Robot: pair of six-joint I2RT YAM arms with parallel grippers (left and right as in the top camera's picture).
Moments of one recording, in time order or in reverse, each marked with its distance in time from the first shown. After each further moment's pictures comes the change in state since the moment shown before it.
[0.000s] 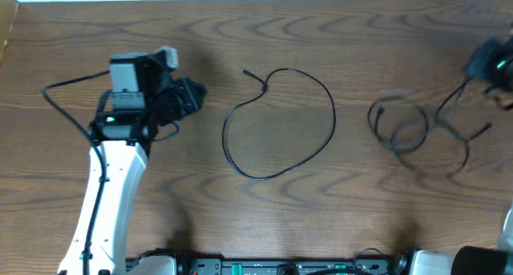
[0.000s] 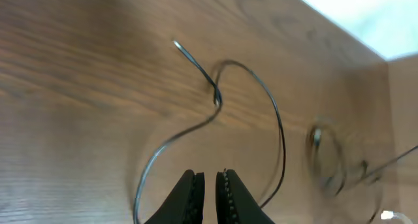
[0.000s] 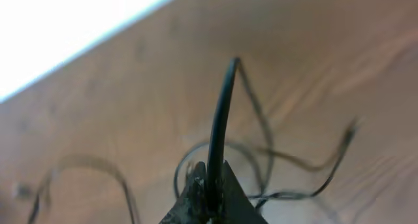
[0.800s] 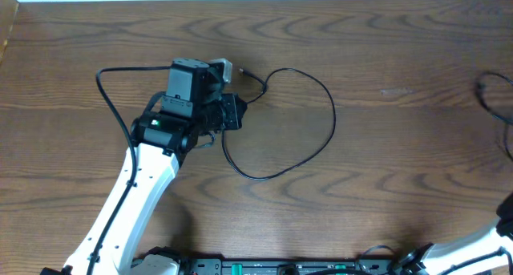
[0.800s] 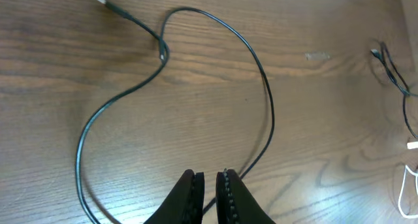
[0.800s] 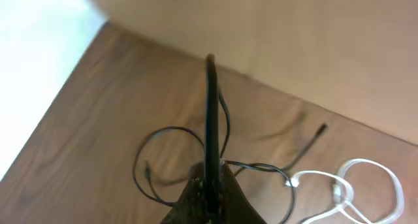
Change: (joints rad) left arm -0.286 0.000 0.000 -0.028 -0.106 0.045; right arm -0.537 0.425 0.715 -0.298 0.158 0.052
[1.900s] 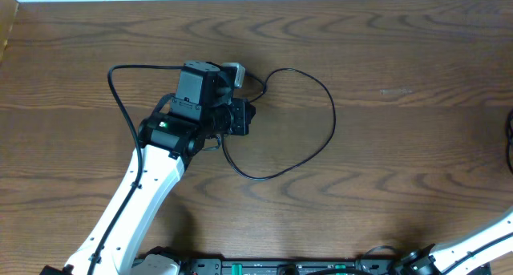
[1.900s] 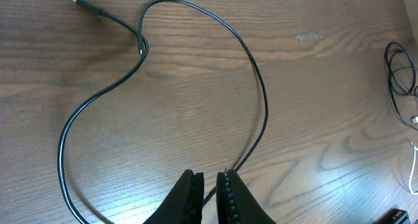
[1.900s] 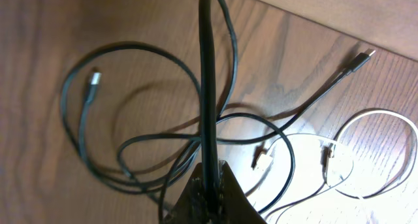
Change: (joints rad) left arm -0.047 0.000 0.000 -0.005 0.000 0.051; right arm -0.107 0.410 0.015 -0.087 0.028 -0.026
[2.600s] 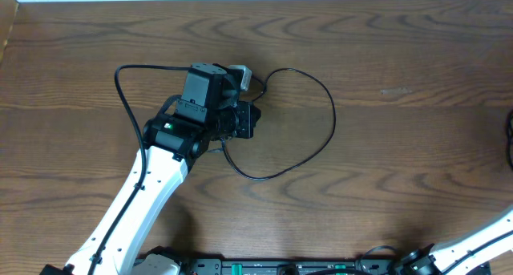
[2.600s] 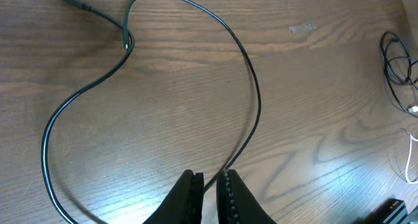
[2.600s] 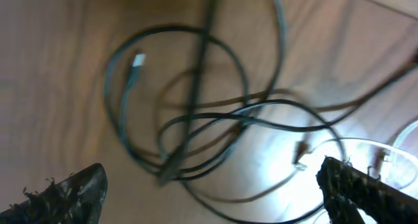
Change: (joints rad) left arm -0.035 0.000 0.000 -0.006 0.000 0.000; right arm 0.024 0.021 0.023 -0.012 -0.137 0.006
